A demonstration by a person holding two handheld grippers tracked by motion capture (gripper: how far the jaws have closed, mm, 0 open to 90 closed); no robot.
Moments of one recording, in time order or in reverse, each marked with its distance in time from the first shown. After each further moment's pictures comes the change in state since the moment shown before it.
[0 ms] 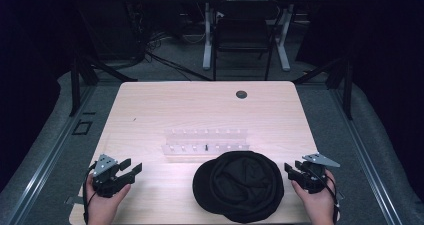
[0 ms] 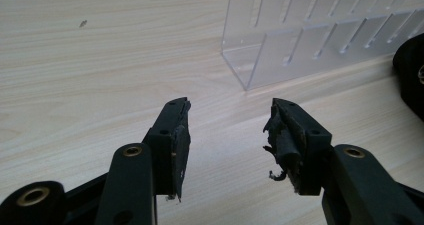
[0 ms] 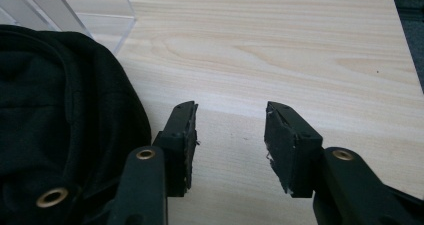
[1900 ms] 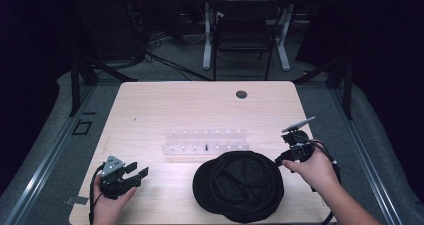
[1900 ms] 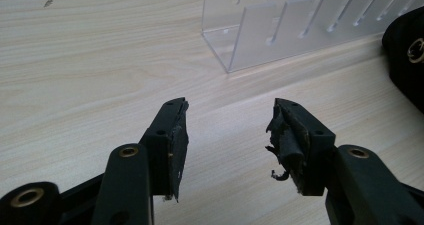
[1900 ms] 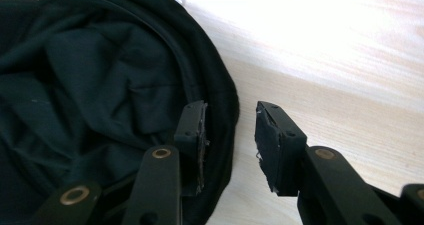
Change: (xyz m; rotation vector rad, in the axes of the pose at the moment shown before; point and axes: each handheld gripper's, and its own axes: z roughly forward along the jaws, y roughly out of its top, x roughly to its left) left arm -0.010 -0.005 0.010 0.047 -0.038 0.010; right arm 0.042 0.105 -0.008 0.588 0.087 -0.027
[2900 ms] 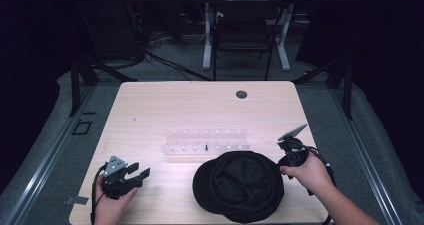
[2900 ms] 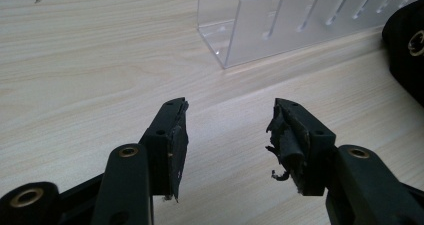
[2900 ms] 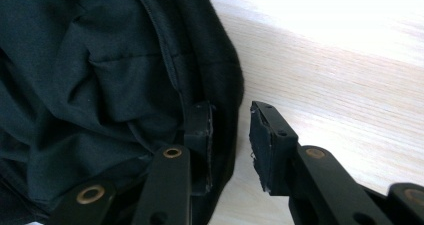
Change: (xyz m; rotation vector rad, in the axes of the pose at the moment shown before) left arm -0.002 0.000 0.003 0.030 -0.005 0.019; right arm -0.008 -0.003 0.038 0.145 0.031 0.020
